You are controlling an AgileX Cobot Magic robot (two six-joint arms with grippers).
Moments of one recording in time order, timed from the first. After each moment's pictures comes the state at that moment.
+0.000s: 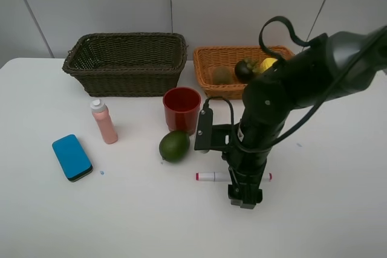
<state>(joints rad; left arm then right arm) -0.08 -0.01 -0.50 0.12 1.07 -0.15 0.74 1.89 -0.90 -0.09 0.61 -0.67</state>
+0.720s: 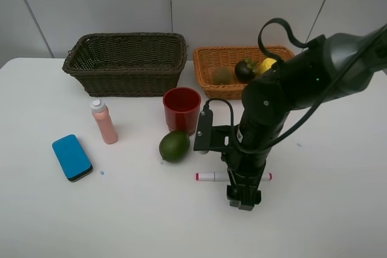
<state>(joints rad) -0.08 -0.01 -0.50 0.12 1.07 -0.15 0.74 1.89 -0.90 -0.07 0.62 -0.67</state>
